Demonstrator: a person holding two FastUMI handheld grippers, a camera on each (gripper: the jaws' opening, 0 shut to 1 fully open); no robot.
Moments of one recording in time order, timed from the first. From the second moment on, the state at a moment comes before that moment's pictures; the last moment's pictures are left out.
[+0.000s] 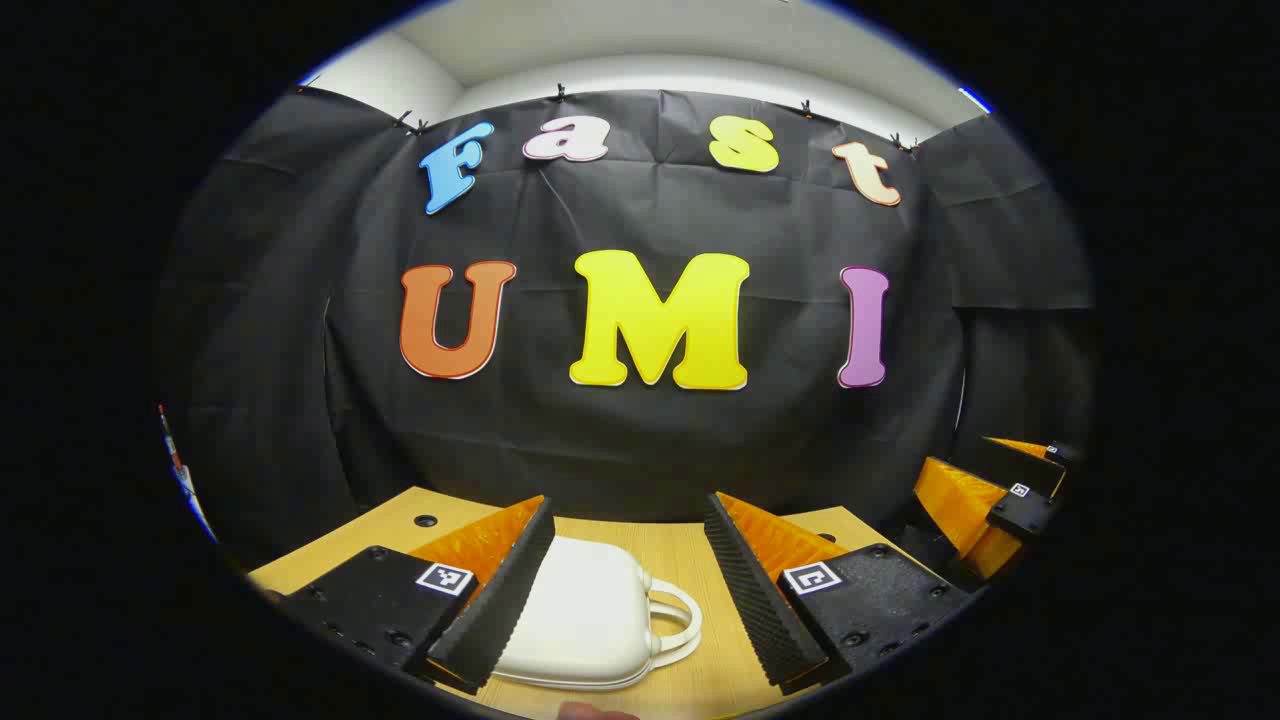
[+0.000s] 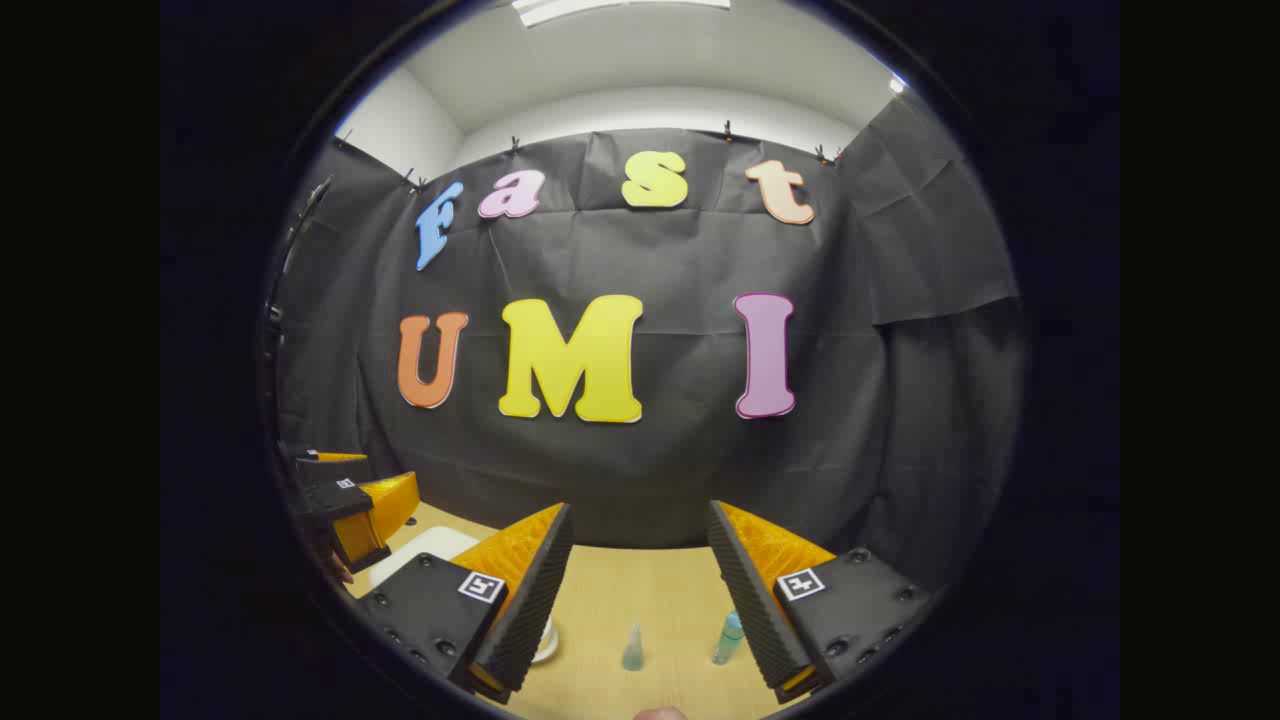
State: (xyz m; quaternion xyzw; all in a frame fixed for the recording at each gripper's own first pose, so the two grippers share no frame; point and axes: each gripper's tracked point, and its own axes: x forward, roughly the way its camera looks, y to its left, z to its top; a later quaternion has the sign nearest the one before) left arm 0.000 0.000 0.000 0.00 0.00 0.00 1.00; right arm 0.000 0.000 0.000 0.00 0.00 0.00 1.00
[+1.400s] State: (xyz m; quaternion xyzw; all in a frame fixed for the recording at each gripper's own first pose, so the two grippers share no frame) left arm 0.041 -0.063 -0.106 0.16 0.10 -0.09 0.98; right arm 0.016 -0.079 -0.042 -0.01 0.06 -0.04 1.00
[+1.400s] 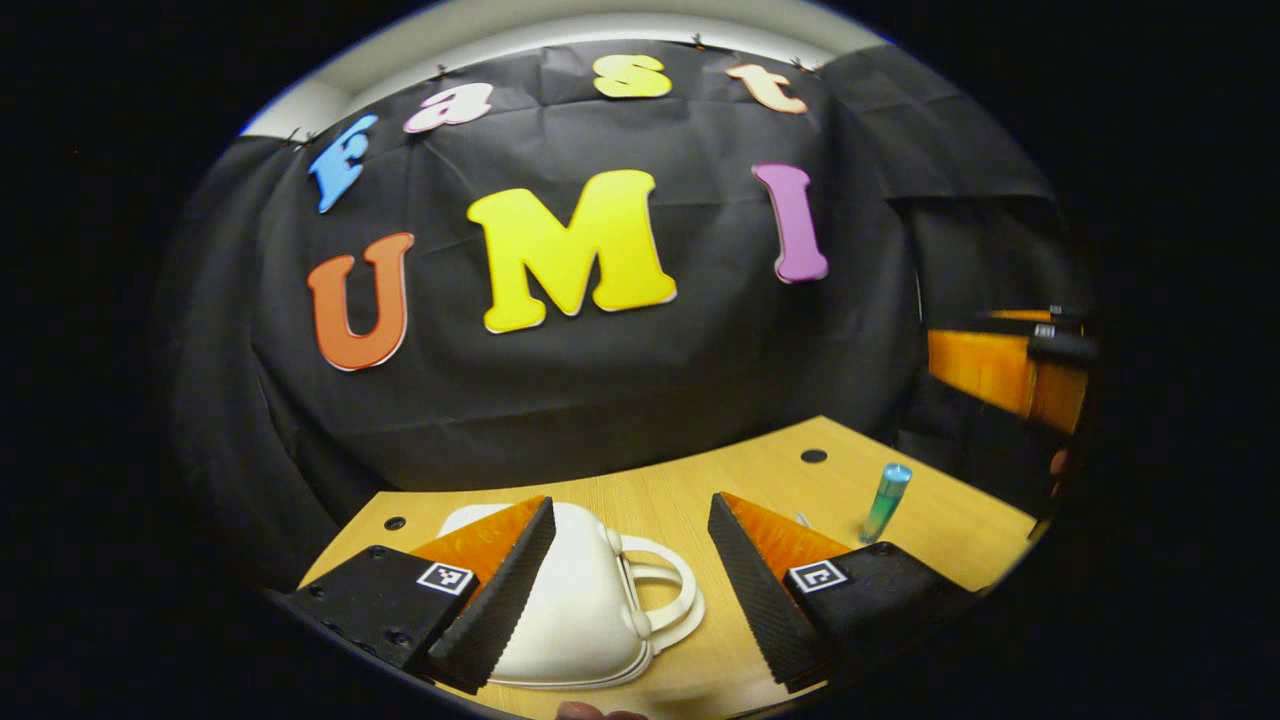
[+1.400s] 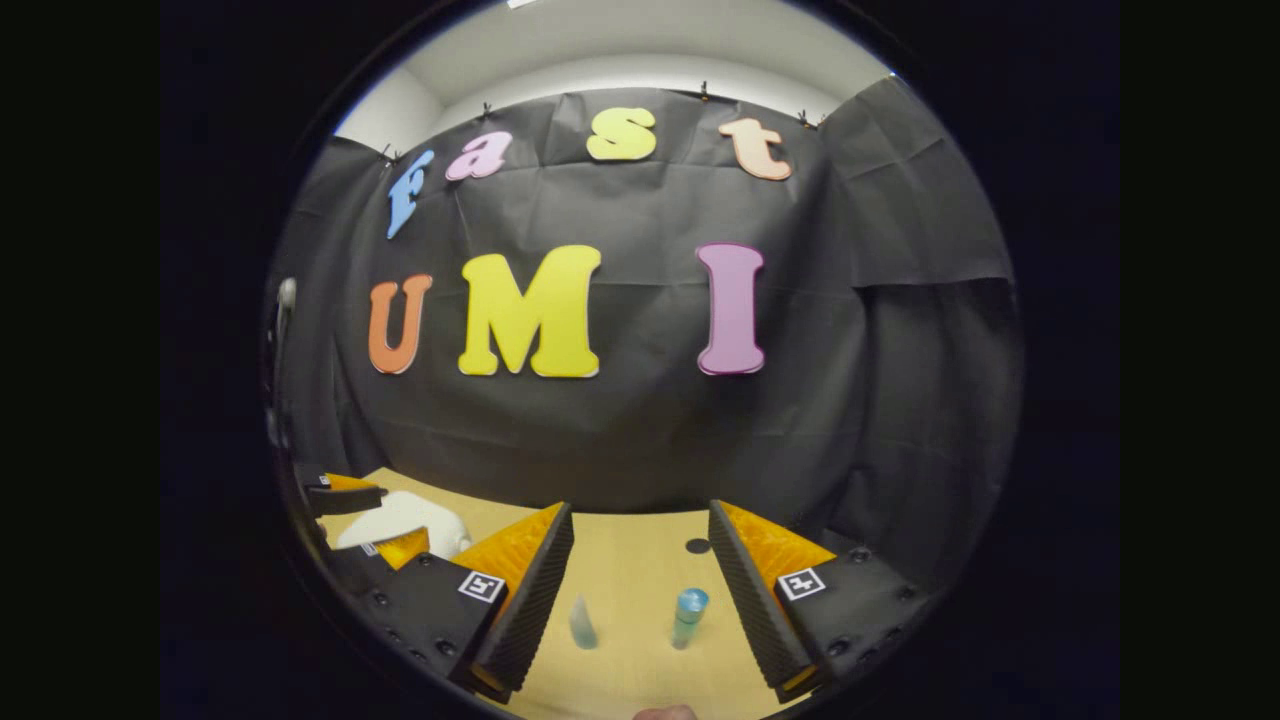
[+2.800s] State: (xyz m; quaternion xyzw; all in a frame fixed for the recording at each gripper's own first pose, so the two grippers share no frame) left arm 0.073 -0.061 -0.266 0.51 0.28 -0.11 0.80; right arm 0.001 -0.202 -0.102 0.04 0.12 -0.10 0.99
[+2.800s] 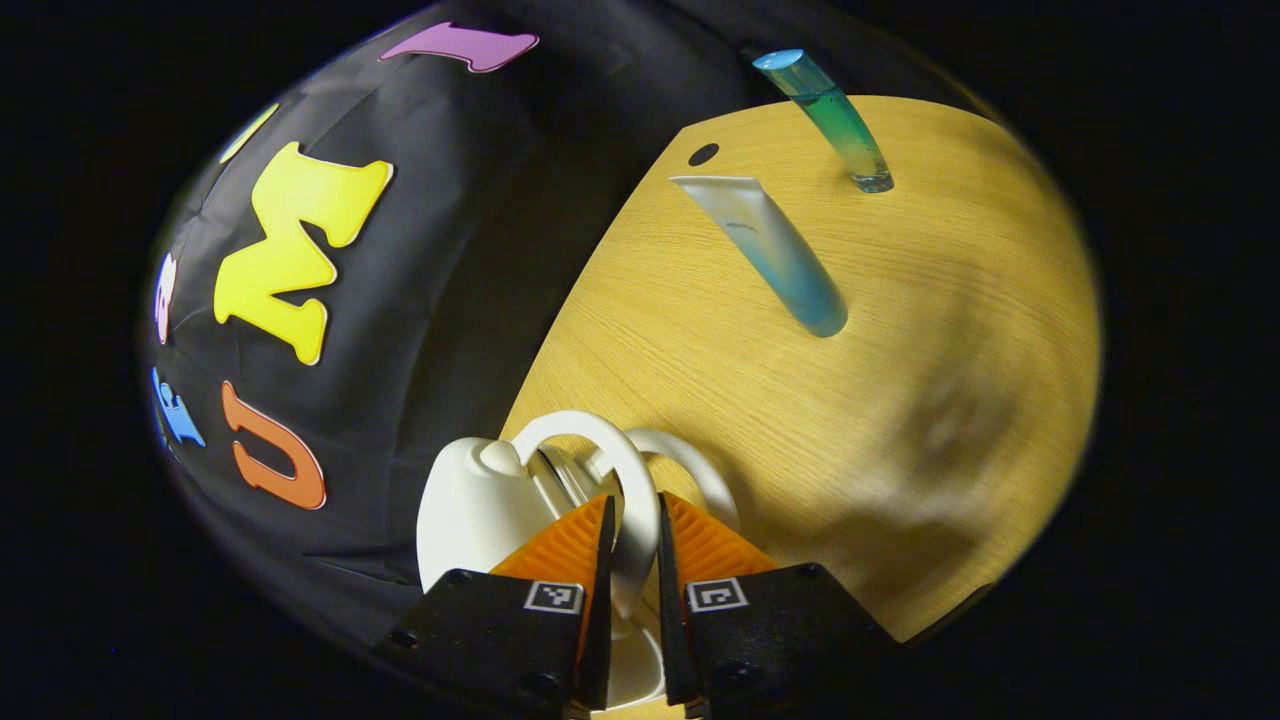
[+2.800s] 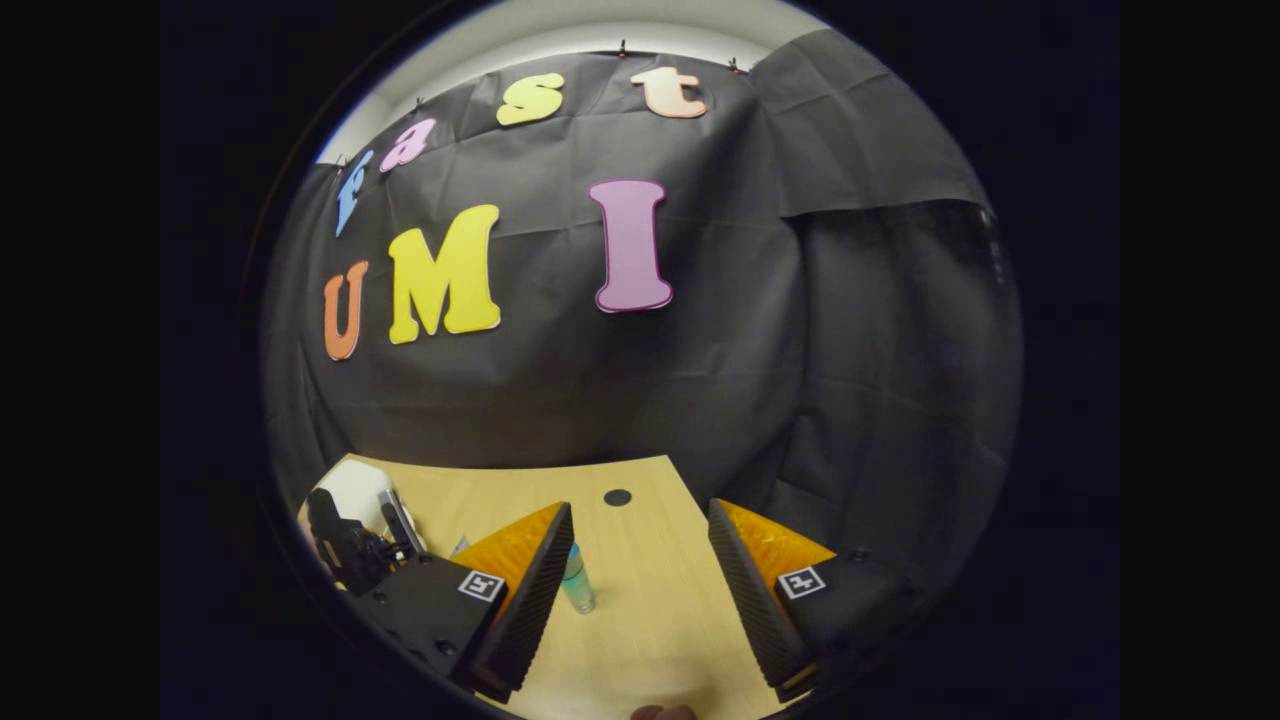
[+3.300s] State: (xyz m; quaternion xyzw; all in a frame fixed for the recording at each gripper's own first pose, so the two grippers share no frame) left arm 0.073 -0.035 -0.140 0.39 0.19 -0.11 0.90; right arm -0.016 -0.135 -0.078 0.01 0.11 -0.08 0.99
